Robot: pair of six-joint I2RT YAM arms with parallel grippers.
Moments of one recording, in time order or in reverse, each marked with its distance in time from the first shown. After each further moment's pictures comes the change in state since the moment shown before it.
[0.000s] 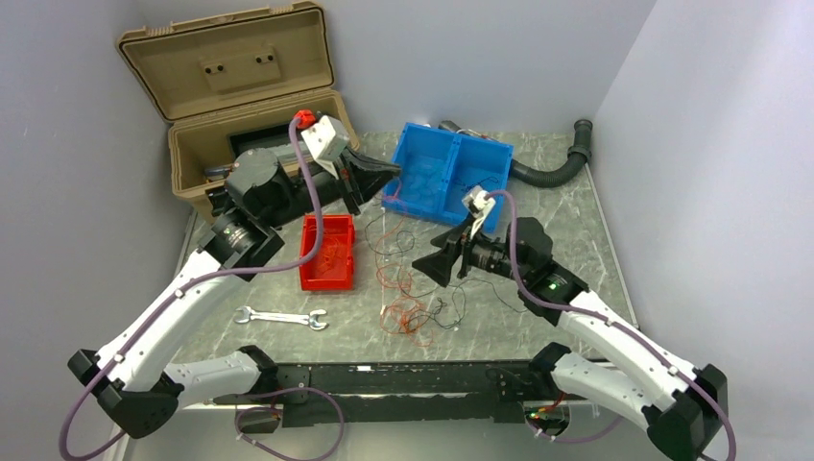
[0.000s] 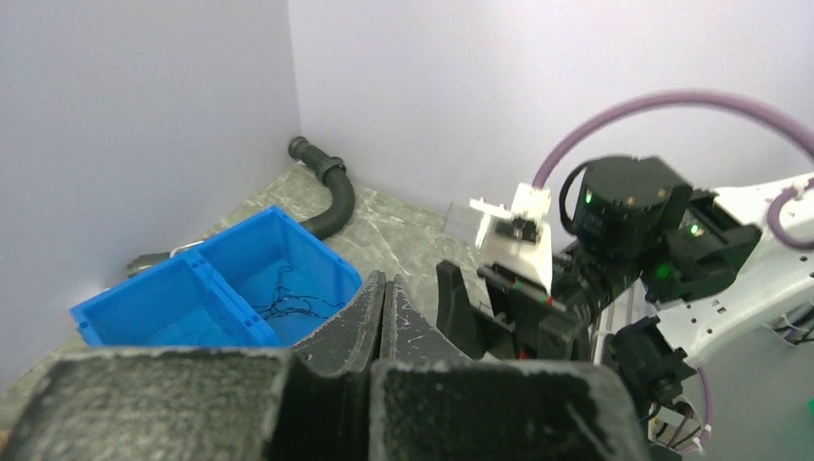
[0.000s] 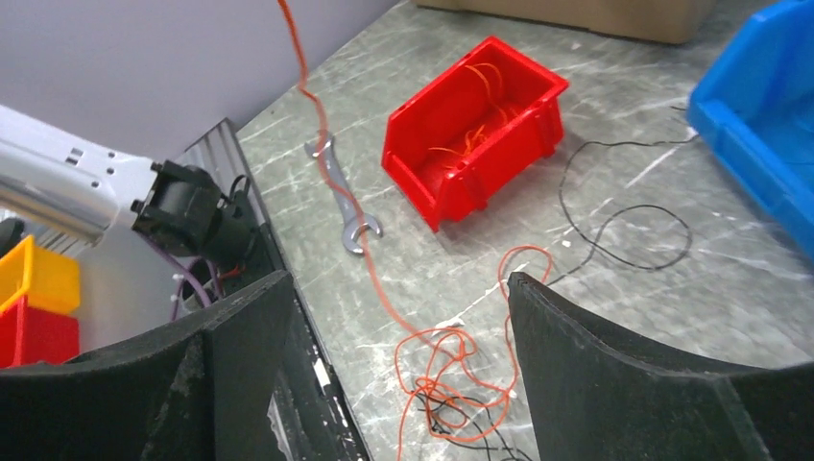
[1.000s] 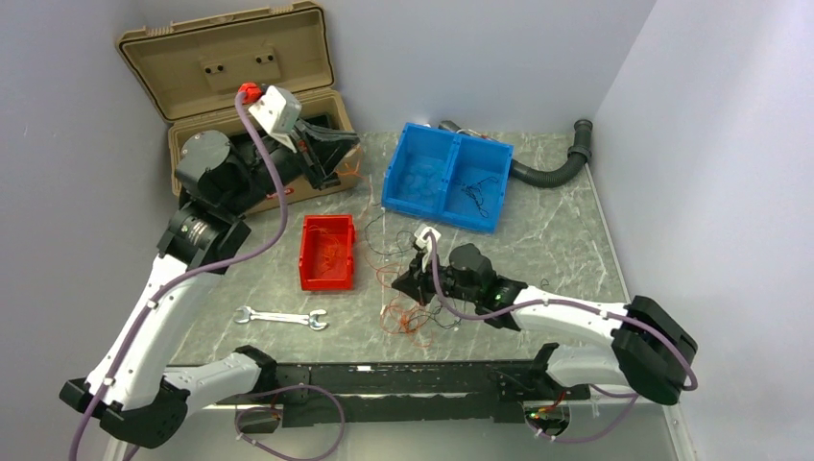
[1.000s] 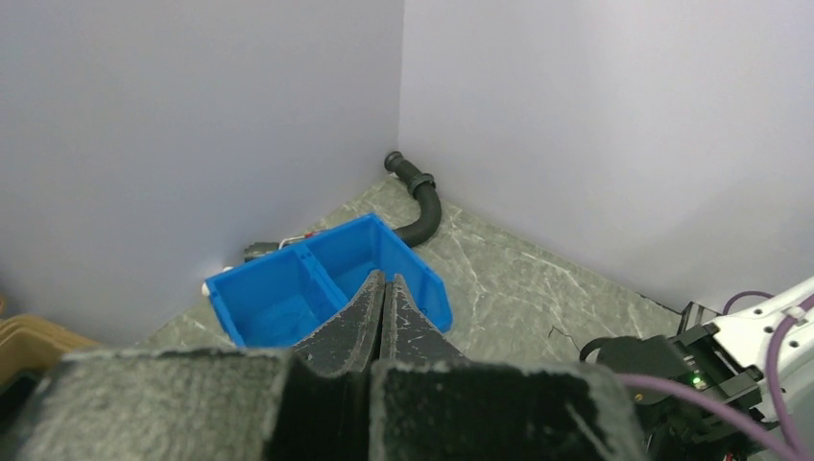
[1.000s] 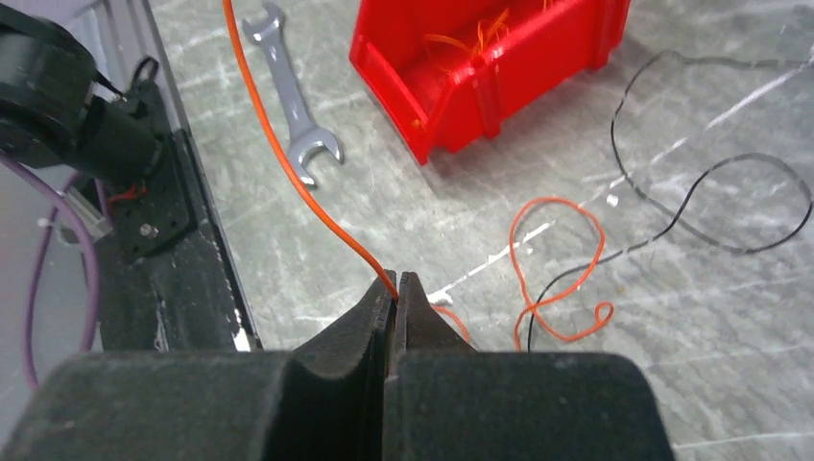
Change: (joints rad) left arm 0.175 -0.015 0.168 -0.158 -0.021 0.016; right arm 0.254 0.369 -0.196 0.412 0.171 -0.118
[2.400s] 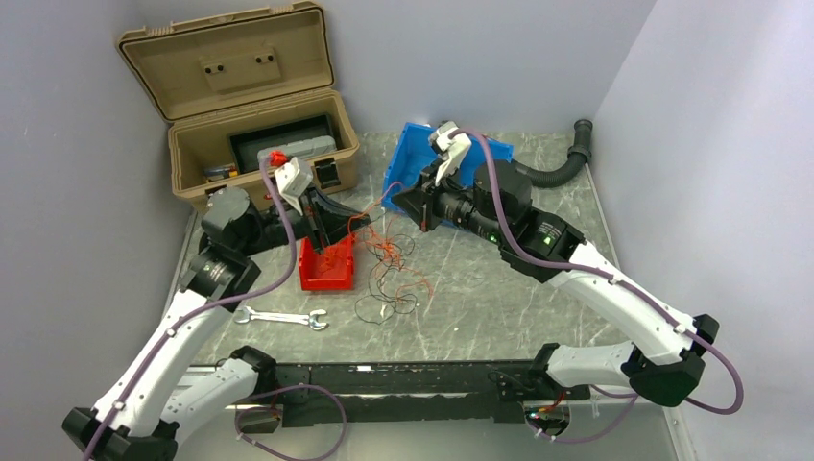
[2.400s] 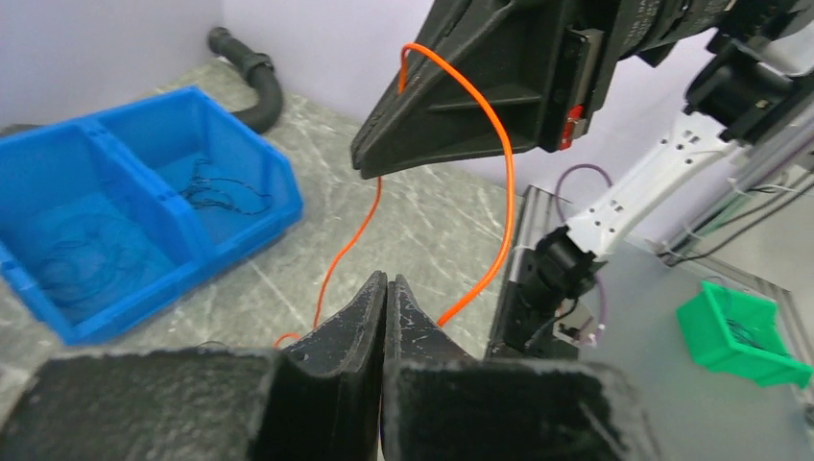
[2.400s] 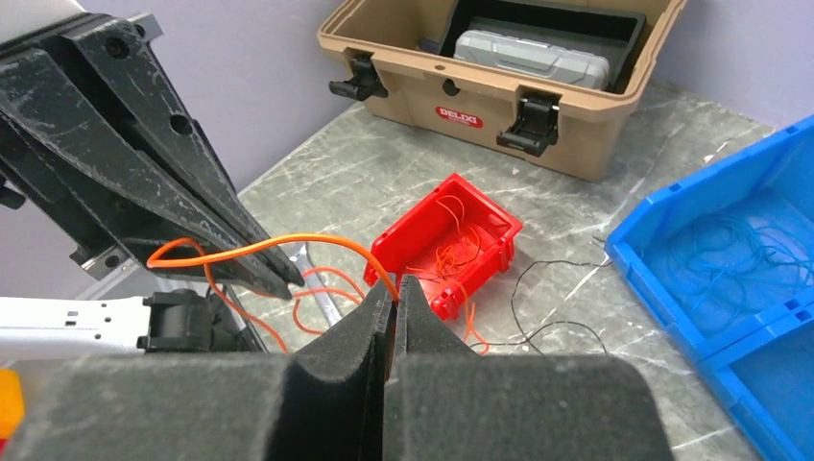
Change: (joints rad) left arm 0.059 -0.240 -0.488 0.133 0.316 -0.174; right arm -0.001 -0.029 0.898 -0.756 0.235 0.029
